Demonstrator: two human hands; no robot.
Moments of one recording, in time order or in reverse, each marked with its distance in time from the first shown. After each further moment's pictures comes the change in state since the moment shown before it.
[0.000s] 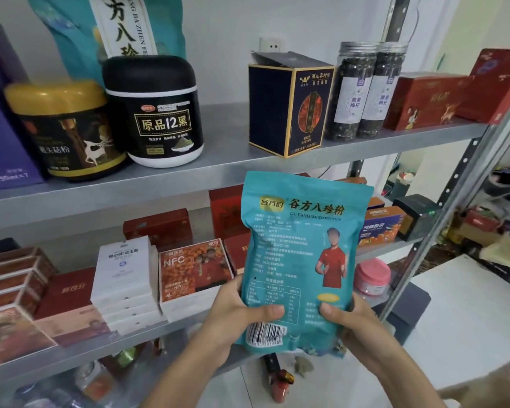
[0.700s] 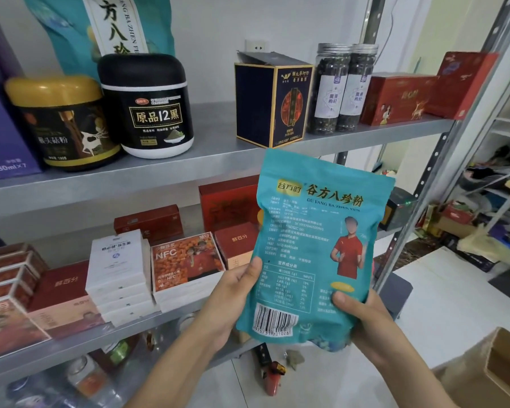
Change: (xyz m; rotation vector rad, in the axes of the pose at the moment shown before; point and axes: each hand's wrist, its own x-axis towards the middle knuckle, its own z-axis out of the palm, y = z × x) left_hand -0.025 0.015 0.026 0.050 -0.001 0.035; right_hand -0.048 -0.007 0.008 0.075 0.131 -0.124
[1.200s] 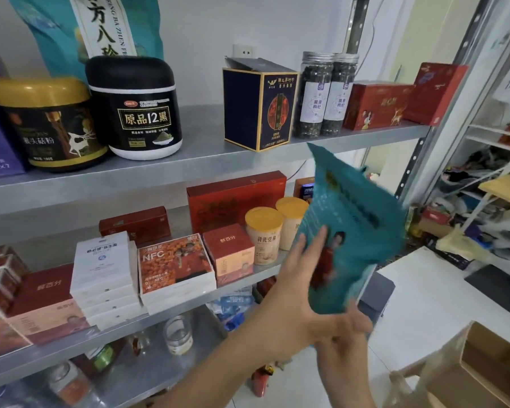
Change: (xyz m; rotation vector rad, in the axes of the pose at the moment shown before) left_hand -0.024 0.030 0.073 0.447 -0.323 0.374; right_hand -0.042 0.030 0.055 -0.415 0.408 -0.492
